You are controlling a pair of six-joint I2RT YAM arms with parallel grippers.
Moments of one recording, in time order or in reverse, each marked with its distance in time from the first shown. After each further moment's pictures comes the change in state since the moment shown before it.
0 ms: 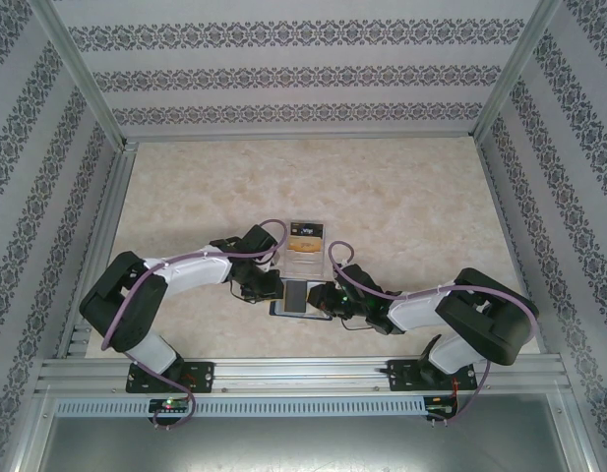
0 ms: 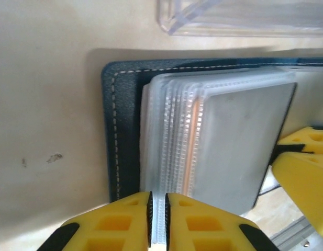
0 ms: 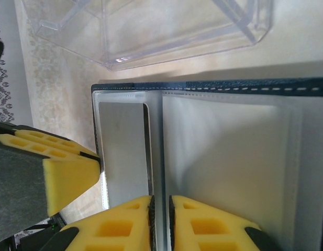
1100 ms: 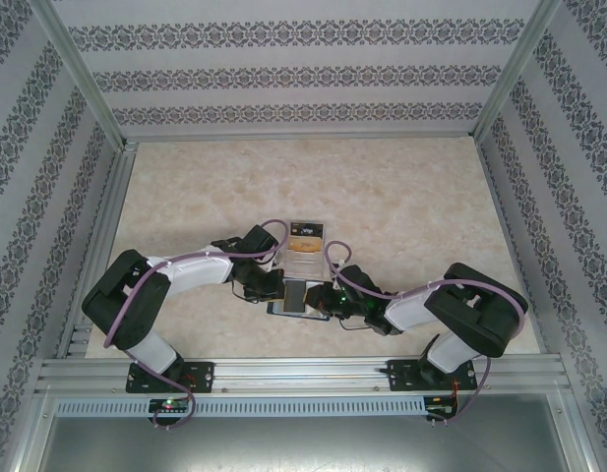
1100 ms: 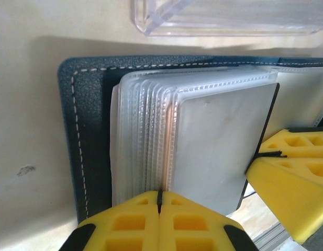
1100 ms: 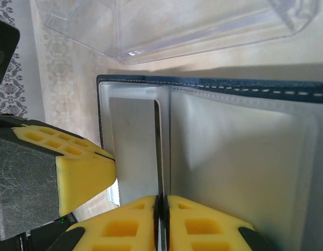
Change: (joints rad) left arm 0.000 0.035 0.004 0.029 0.035 -0.003; right arm 0.000 0.066 -0.013 0.128 -0.038 0.008
